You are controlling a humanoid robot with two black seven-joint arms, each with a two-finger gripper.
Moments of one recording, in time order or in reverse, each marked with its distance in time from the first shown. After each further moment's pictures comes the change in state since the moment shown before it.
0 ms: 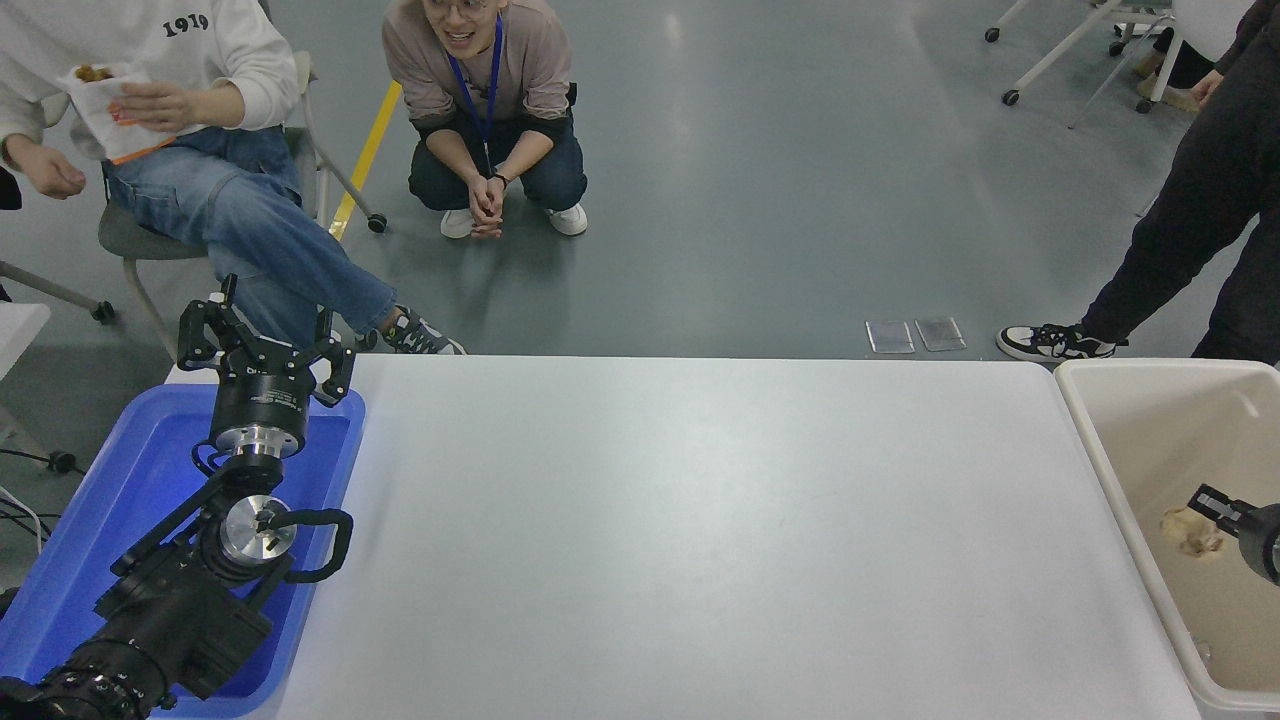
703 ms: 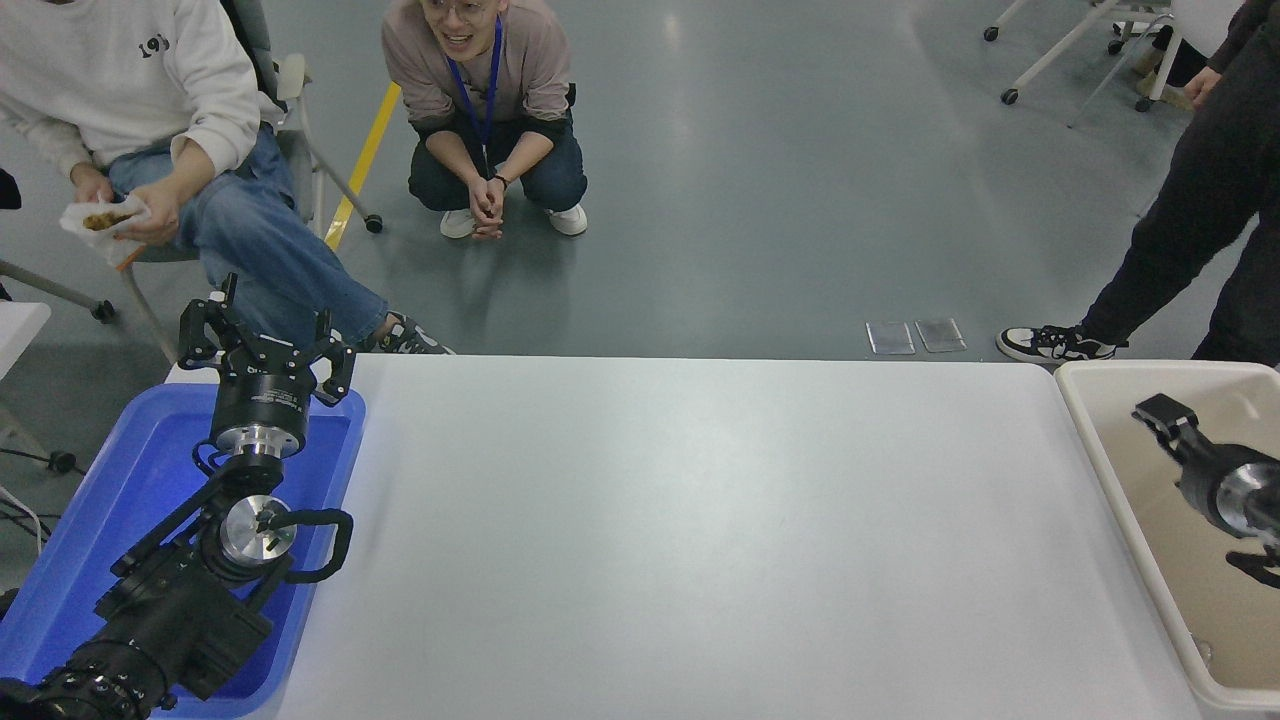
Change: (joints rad) left arm 0.000 0.000 0.000 0.000 0.000 0.000 0.000; right arm 0.115 -0.068 0.293 0.329 0.430 0.001 0.002
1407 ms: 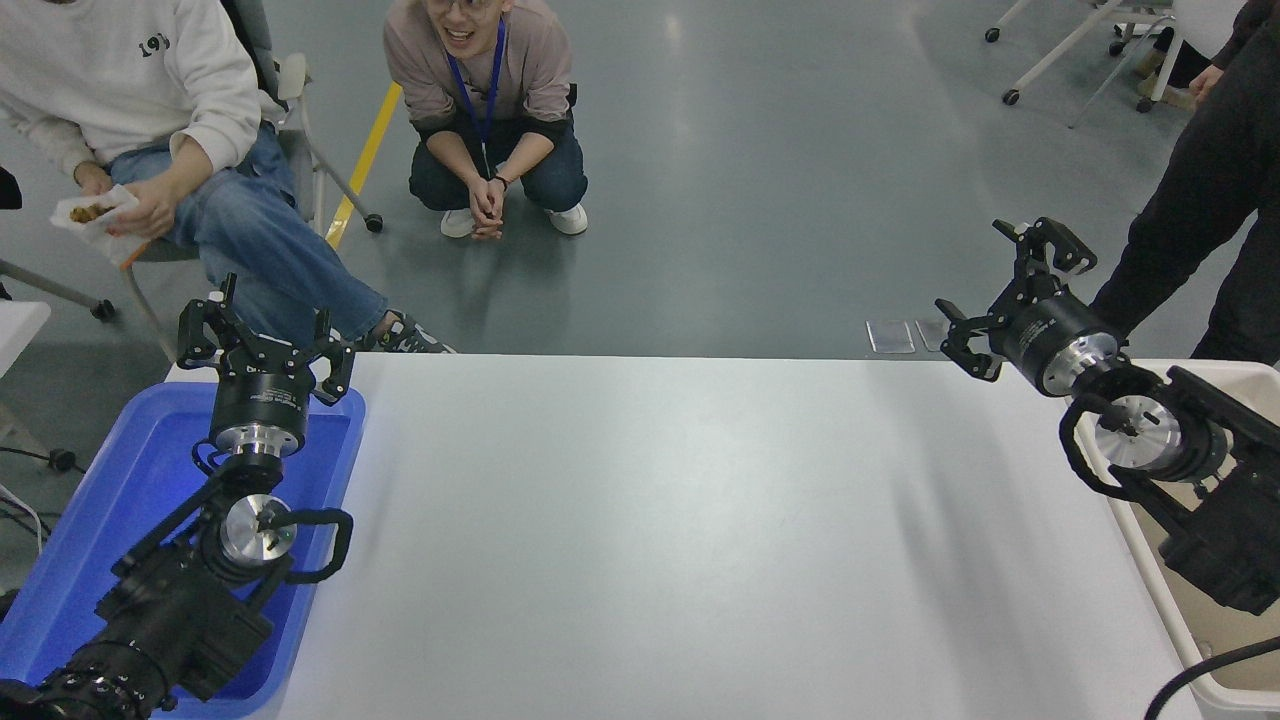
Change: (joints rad) left arm 0.000 0.000 0.000 0.000 0.000 0.000 -0.001; right arm -0.132 0.250 0.622 0.240 0.366 0.151 0.011
